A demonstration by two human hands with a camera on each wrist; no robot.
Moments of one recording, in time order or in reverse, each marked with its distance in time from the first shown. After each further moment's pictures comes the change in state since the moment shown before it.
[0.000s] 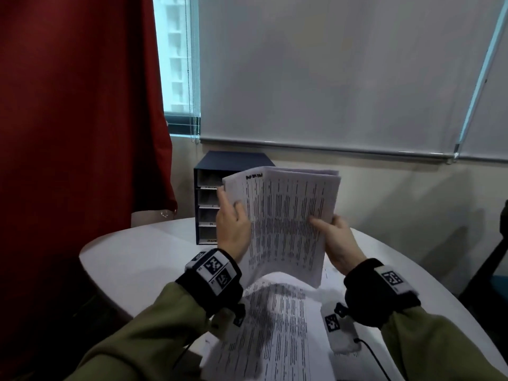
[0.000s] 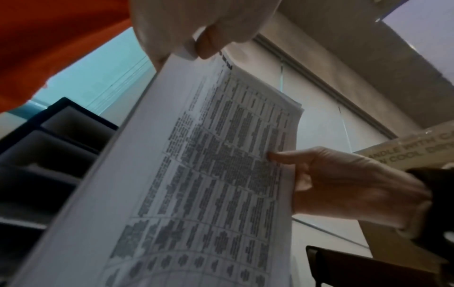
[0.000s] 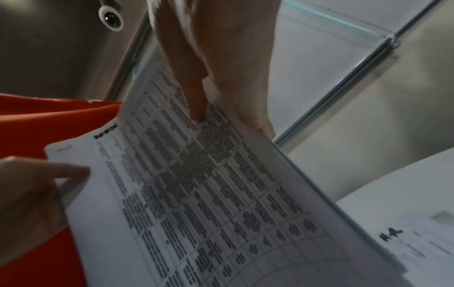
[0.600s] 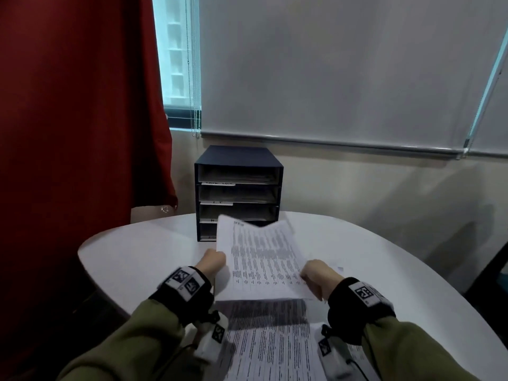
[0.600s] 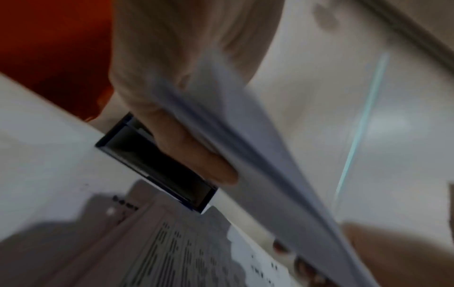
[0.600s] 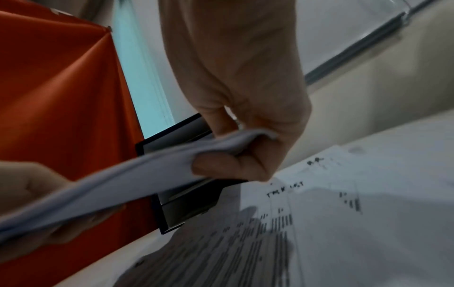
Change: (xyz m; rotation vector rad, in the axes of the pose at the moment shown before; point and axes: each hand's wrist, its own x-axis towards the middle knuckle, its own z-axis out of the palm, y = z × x) left_hand 0.009 -0.117 -0.027 0.154 -0.338 -0.786; right_hand 0.013 0.092 0.007 -0.632 -0.039 0.537
